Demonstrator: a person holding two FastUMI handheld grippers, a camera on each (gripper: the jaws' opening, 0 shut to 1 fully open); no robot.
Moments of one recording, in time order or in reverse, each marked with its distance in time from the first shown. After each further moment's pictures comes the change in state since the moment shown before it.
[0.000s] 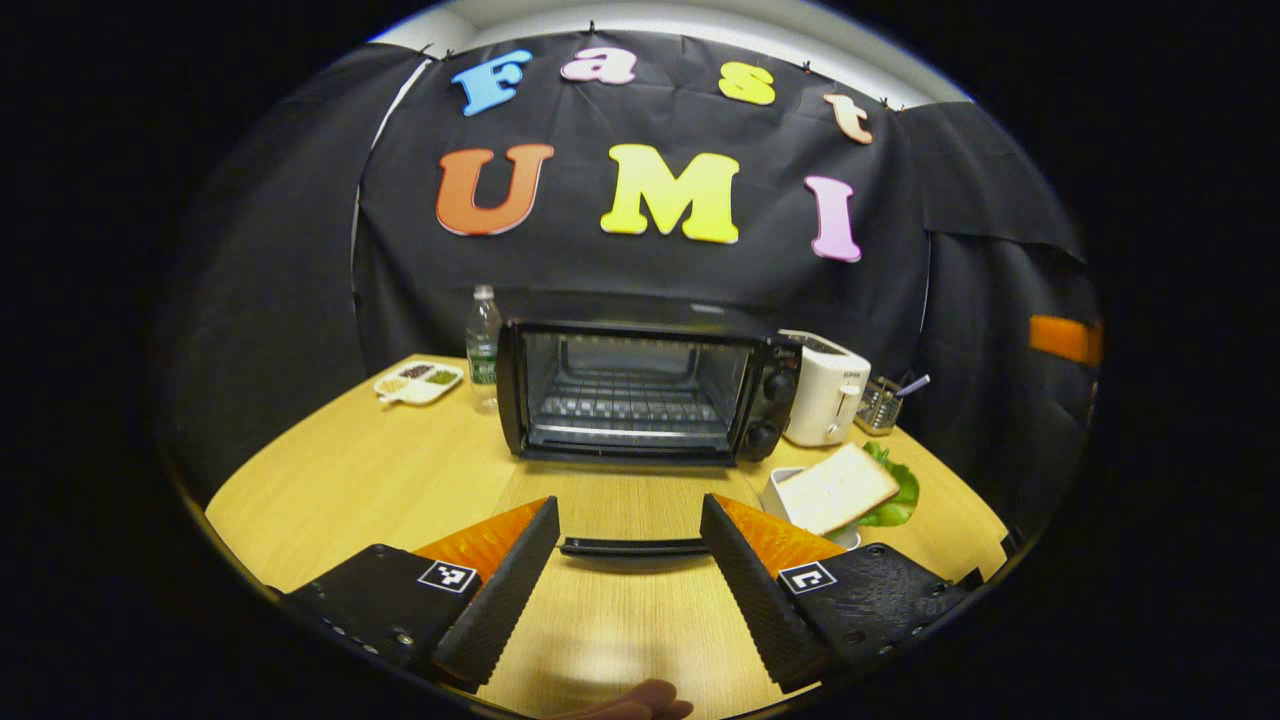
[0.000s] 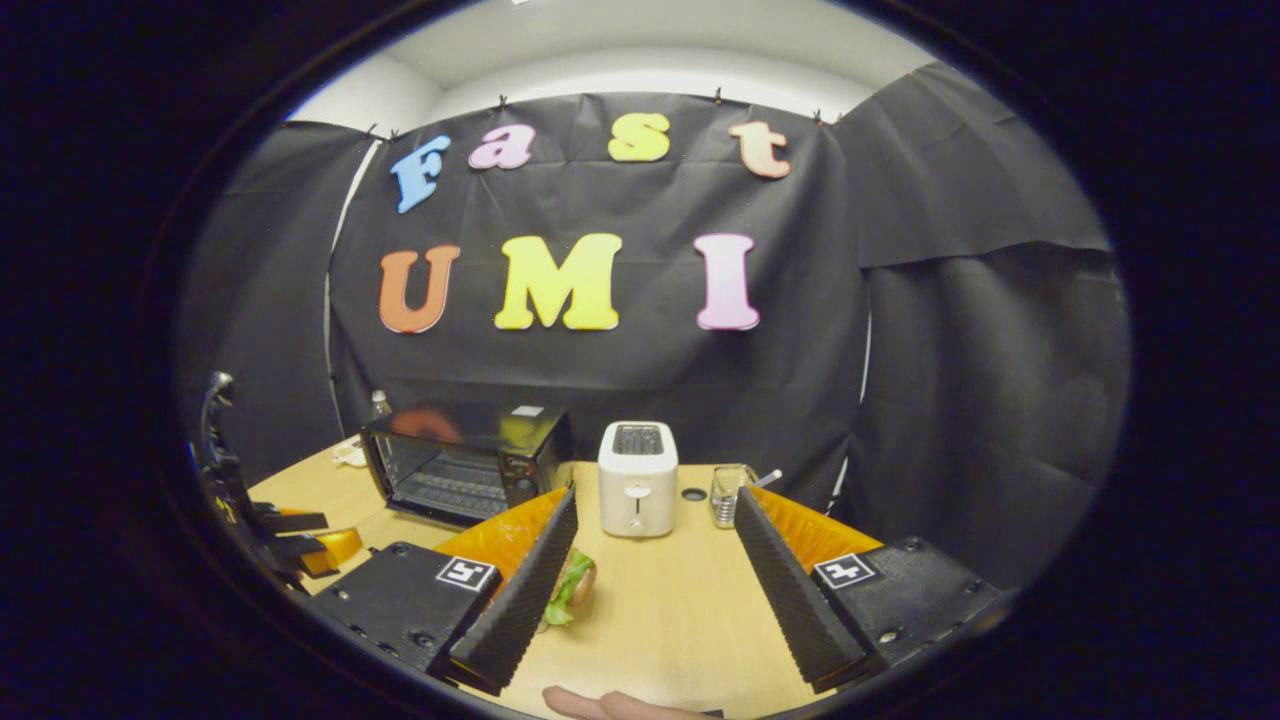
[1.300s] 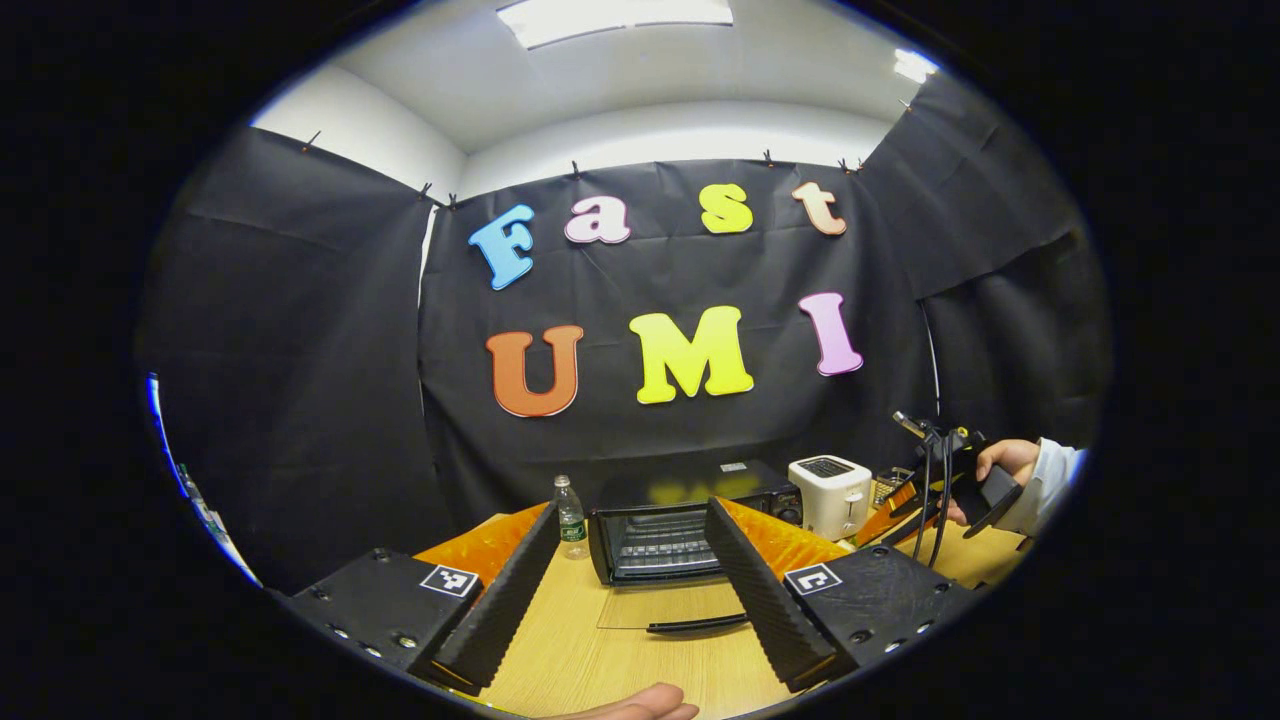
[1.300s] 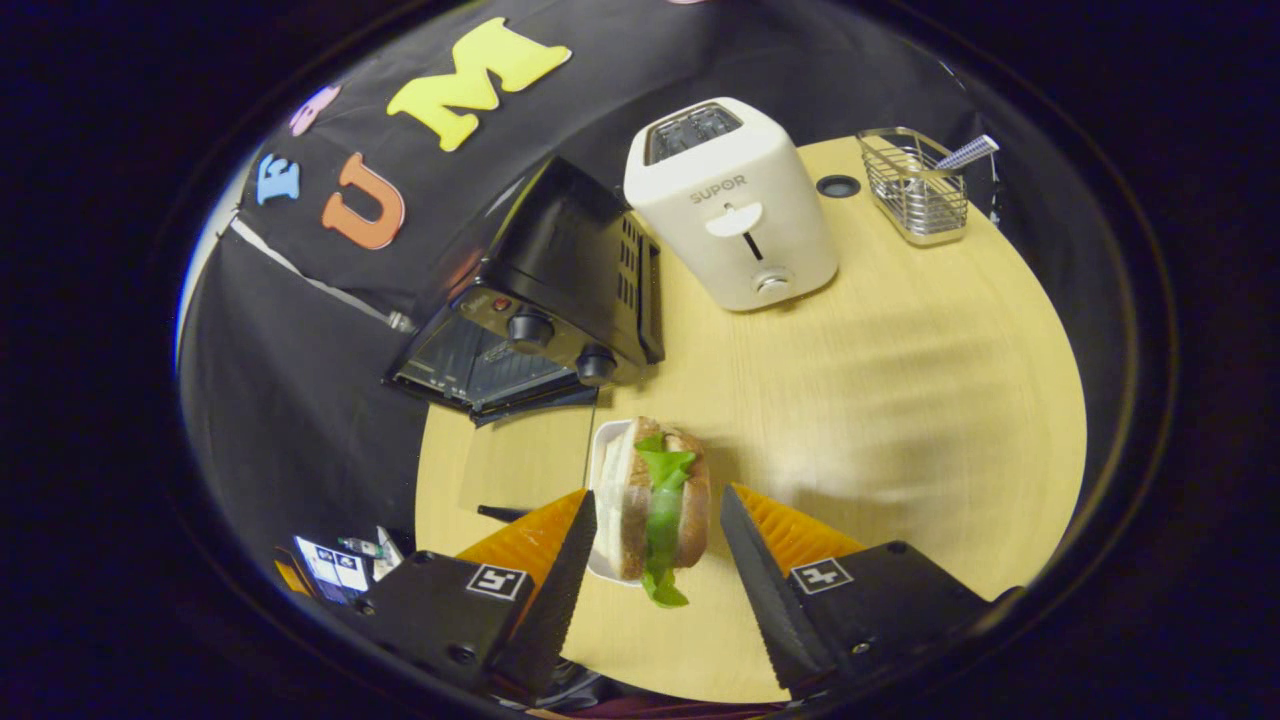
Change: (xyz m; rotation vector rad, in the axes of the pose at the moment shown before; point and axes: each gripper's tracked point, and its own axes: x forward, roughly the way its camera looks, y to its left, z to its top) left arm -0.129 0.004 0.128 0.179 -0.367 0.129; right arm 0.131 0.070 -0.134 0.483 0.848 0.422
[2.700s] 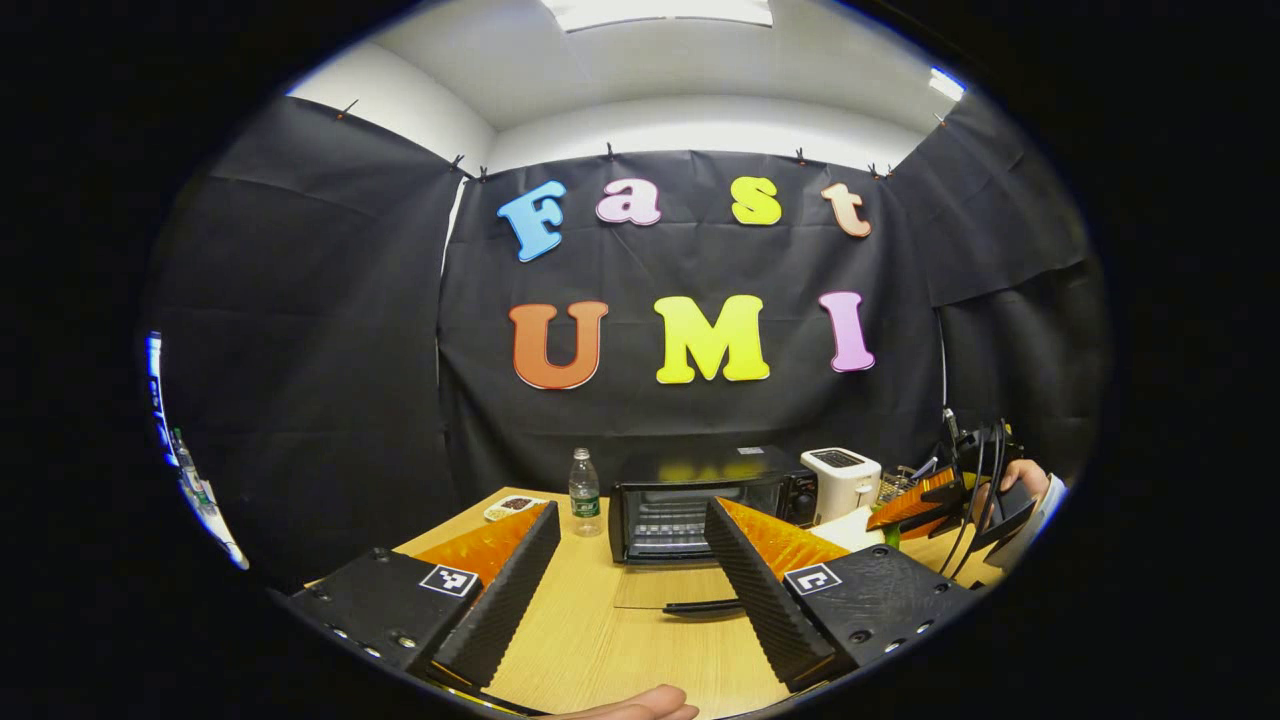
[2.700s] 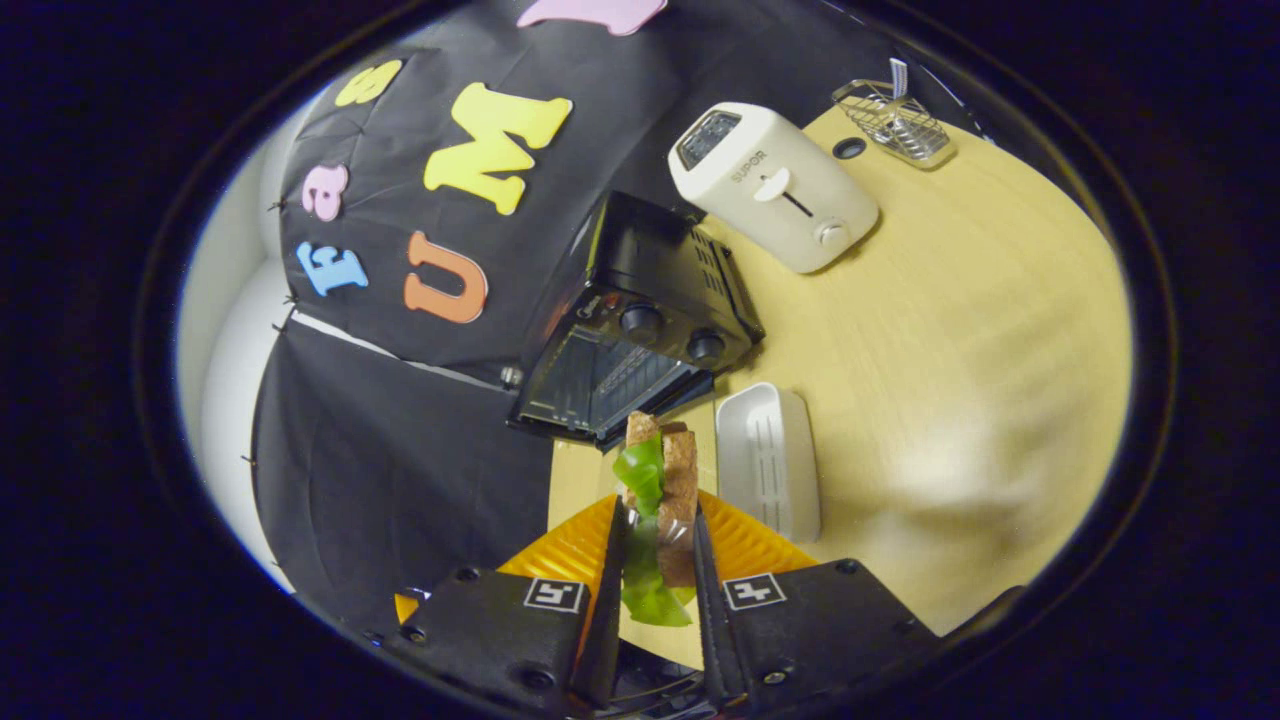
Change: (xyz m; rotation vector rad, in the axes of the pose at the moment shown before) left arm -0.017 0.051 -0.028 -0.076 0.051 0.035; right arm -0.001 0.085 -0.040 0.229 -0.154 0.339
